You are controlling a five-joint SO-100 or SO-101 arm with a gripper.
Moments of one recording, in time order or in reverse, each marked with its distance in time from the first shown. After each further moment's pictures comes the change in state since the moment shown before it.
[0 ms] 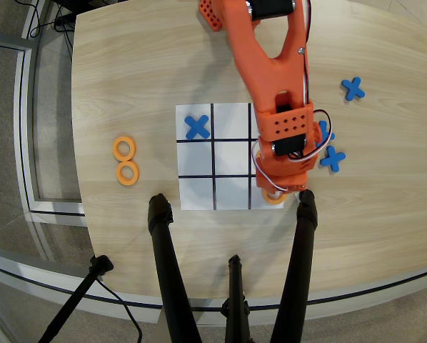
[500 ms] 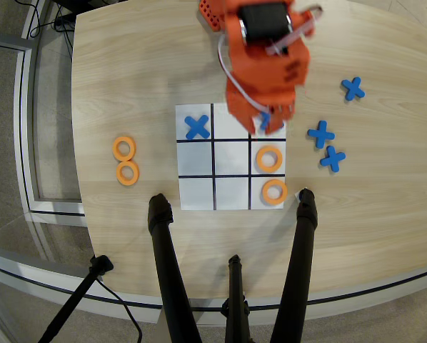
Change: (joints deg) arm 4.5 68.6 37.0 33.3 -4.4
